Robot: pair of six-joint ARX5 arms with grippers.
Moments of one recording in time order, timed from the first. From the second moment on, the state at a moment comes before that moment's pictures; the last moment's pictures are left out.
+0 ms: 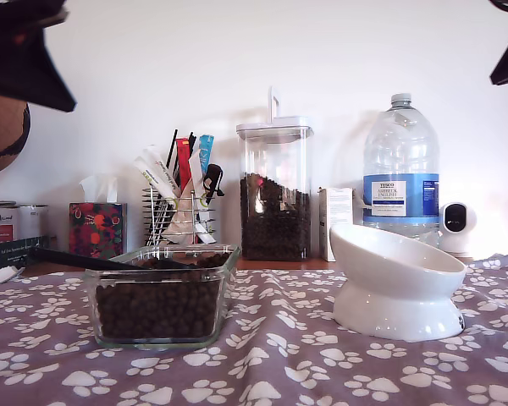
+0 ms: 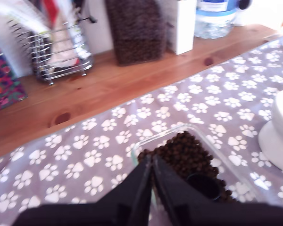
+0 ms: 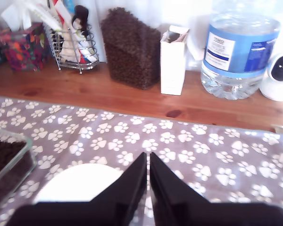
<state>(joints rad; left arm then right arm) -0.41 0.89 0.59 -0.09 0.03 -0.01 0.03 0.86 0.63 -0.10 -0.25 -0.08</state>
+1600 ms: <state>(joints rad) -0.35 0.39 0.41 -0.47 0.07 -0.02 0.01 0.40 0.54 -0.62 -0.25 0.05</state>
